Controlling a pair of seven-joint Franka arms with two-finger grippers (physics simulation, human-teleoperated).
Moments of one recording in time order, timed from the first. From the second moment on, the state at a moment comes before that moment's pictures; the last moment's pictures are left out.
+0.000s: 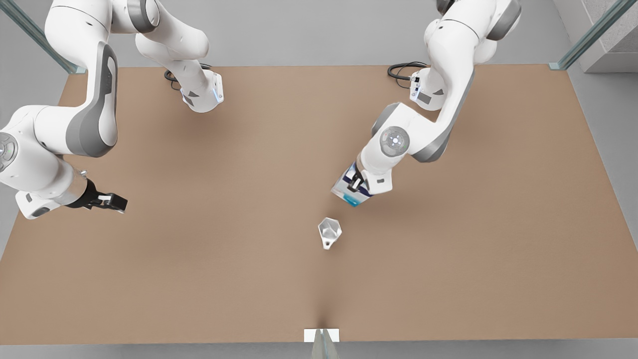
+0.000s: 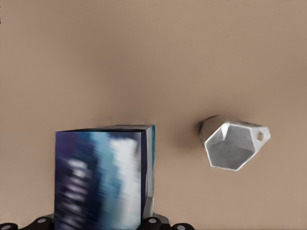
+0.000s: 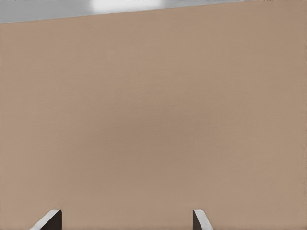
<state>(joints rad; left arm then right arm) -0.45 0.35 -0.17 -1.65 -0.15 1.95 -1.56 -0.04 0.30 -0.01 -1.37 -0.04 1.66 0.07</state>
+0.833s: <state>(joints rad) -0.28 0.30 0.01 -1.39 -0.15 1.52 -1.05 -0.03 0.31 -0.01 -1.37 -0.04 1.67 0.07</state>
